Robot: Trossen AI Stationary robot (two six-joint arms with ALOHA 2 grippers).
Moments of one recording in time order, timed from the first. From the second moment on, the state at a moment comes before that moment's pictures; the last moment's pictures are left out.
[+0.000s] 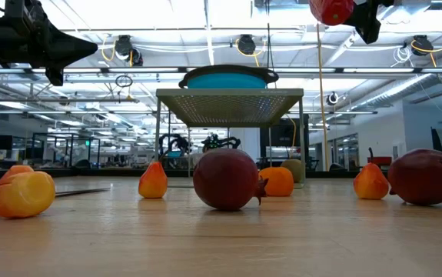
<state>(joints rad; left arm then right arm) 0.04 0.01 0.11 0.06 -0.23 -0.15 0.13 0.69 0.73 -0.22 0.31 0.59</state>
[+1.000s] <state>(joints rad) 0.04 0.01 0.11 0.06 -0.23 -0.15 0.13 0.70 0.73 -0.11 0.23 0.00</state>
